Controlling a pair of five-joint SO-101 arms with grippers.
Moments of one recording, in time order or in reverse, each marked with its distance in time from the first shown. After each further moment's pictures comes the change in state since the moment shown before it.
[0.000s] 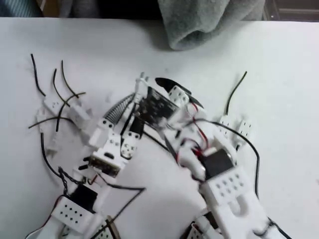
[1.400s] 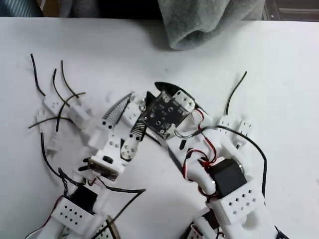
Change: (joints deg) left arm 0.3 -0.3 0.0 -1.4 0.0; right arm -5.4 -9.0 -7.1 12.7 -6.2
